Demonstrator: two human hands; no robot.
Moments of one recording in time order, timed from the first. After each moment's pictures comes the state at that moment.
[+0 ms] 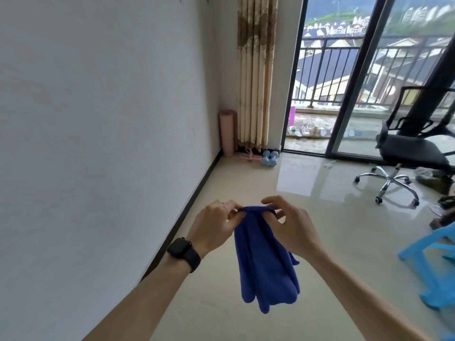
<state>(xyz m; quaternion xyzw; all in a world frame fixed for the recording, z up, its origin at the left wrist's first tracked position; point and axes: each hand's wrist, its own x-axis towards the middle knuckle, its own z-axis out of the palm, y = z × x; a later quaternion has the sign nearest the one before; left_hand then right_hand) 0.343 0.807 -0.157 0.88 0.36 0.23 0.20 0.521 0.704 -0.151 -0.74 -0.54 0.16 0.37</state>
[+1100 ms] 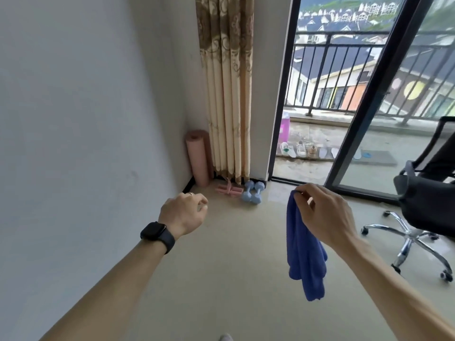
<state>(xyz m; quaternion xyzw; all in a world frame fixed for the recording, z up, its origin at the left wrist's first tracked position) 0.827 1.361 -0.153 0.86 0.51 0.06 0.08 1.101 1.203 -0.141 -0.78 -0.55 -0.03 0.31</state>
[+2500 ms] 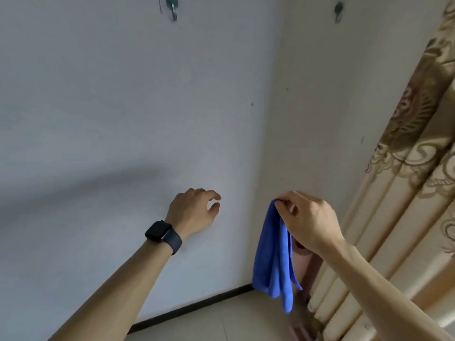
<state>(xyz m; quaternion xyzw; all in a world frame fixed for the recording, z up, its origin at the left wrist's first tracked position) 0.921 1.954 -0.068 0.56 0.81 0.16 0.00 1.167 2.058 -0.073 -0.40 -0.85 0.09 0.33</state>
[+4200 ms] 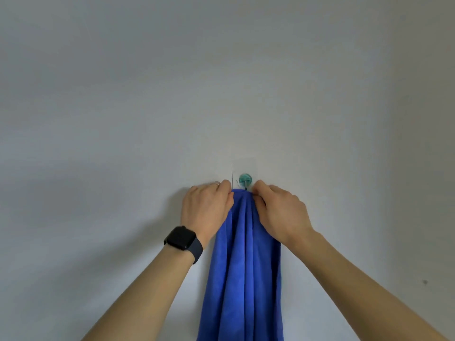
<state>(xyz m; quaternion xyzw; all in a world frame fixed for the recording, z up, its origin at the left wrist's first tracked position) 0.714 2.112 0.210 0.40 0.69 0.17 -0.58 0.827 2.255 0.200 -0.10 -0.87 -0.01 0.49</state>
